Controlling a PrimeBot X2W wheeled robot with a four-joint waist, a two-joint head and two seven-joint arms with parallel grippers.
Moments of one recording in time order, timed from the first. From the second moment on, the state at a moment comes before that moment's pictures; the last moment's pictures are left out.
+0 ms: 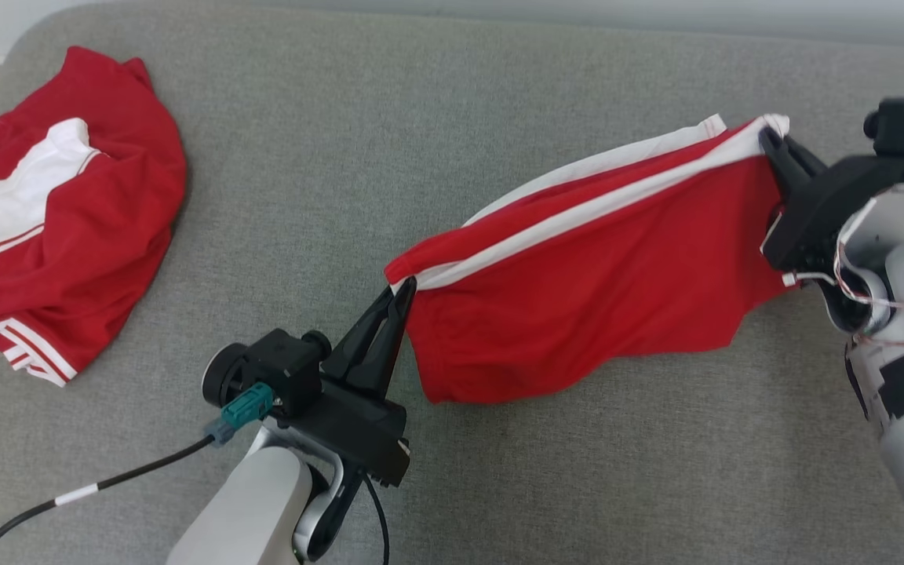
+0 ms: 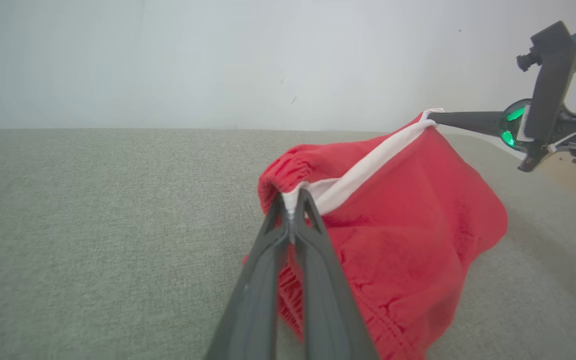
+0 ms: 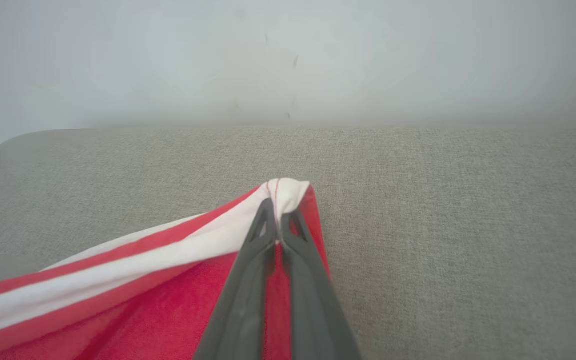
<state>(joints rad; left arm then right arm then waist) -0.51 0.17 -0.54 0.37 -0.50 -0.13 -0.26 -0.80 -0.43 0.18 0.62 0.53 0.13 0.23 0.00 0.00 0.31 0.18</state>
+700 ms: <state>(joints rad) -0.50 0.15 -0.43 0.39 -0.37 -0.13 -0.26 -0.96 -0.43 0.40 0.88 0.58 0.13 0.06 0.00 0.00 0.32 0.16</state>
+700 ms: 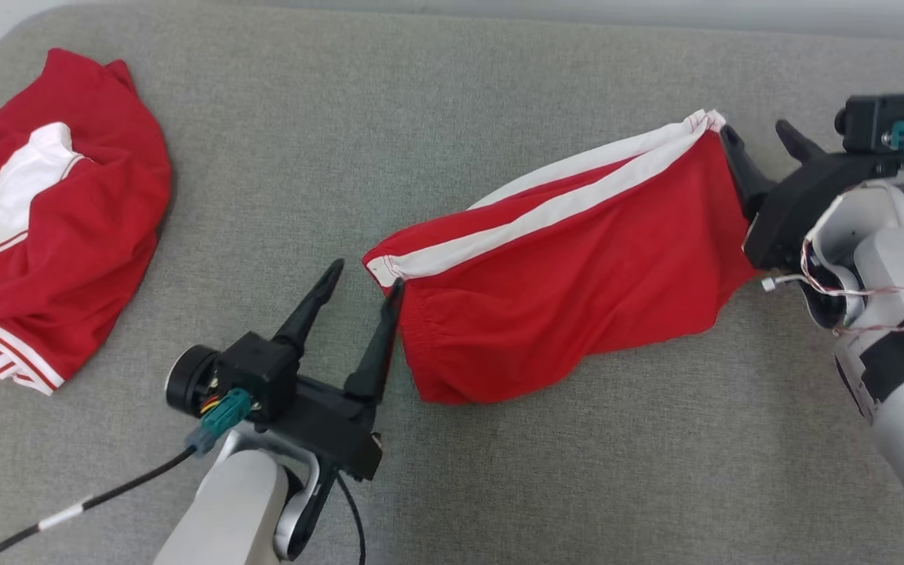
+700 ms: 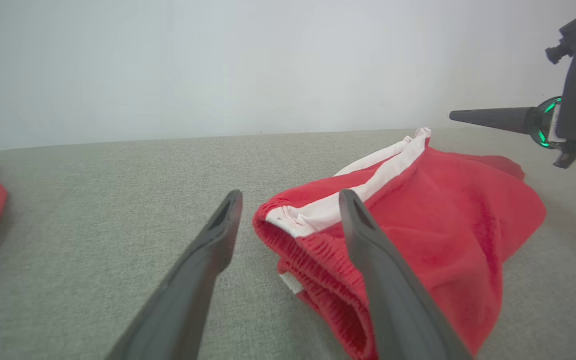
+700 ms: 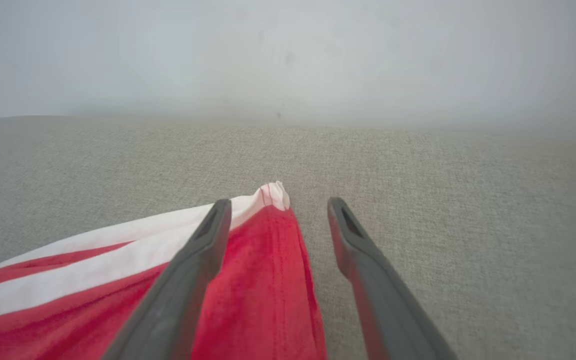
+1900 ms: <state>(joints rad) -0.10 0.05 -0.03 0.10 -0.08 -0.09 -0.26 -0.71 -0.49 0.55 0.94 0.79 0.13 -0.06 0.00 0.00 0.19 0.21</state>
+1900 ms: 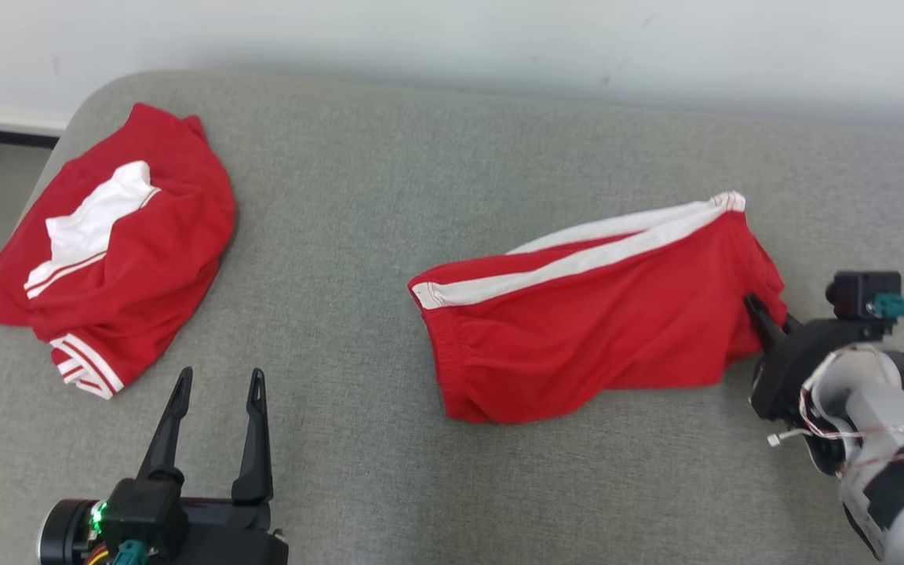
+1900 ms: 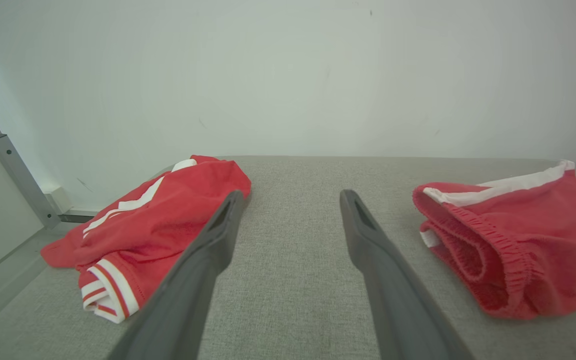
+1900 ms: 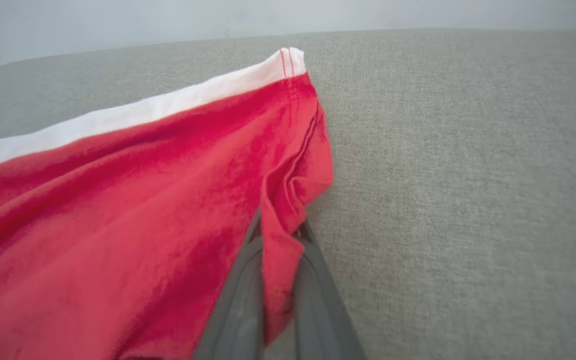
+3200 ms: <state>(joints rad) -0.06 0.05 -0.02 0.10 -0.06 -0.11 -0.26 -0.56 -0.56 0.45 0.90 0.81 0.13 0.02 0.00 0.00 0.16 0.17</state>
